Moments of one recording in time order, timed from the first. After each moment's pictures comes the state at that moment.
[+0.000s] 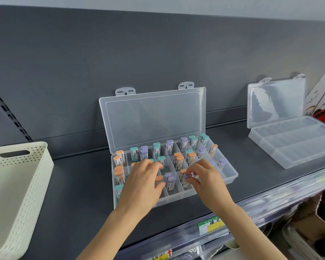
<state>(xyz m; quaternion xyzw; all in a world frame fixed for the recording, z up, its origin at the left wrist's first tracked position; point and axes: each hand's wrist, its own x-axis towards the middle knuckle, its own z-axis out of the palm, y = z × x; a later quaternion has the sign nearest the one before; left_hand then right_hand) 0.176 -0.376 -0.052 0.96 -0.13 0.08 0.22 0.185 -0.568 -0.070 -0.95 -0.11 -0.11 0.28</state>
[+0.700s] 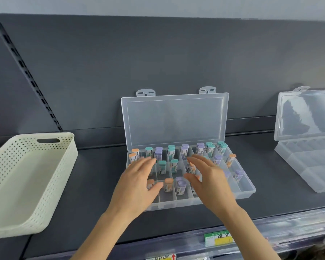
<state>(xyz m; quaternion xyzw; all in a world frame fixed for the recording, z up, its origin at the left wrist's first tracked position) 0.162 -0.353 -0.044 0.97 -0.06 0.11 0.23 0.196 -0.550 -0.047 -0.93 -0.15 -0.10 0.31</state>
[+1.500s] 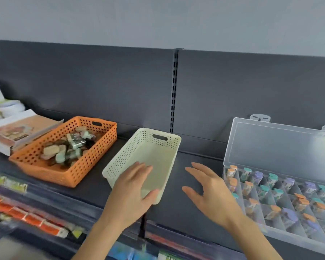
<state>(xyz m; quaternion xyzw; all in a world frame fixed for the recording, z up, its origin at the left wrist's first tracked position) 0.011 -0.150 -0.025 0.96 0.13 0.20 0.17 0.131 -0.342 -0.014 -0.87 -0.40 -0.01 0.28</state>
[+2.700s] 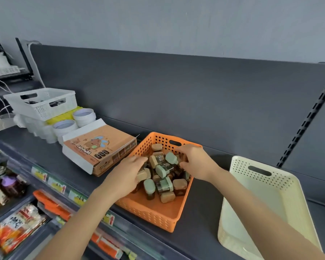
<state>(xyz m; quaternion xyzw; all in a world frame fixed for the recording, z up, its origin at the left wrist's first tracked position) -0.041 0.206 -0.014 0.97 0.21 0.08 0.10 0.131 0.050 0.019 -0.83 -0.51 0.07 0.21</state>
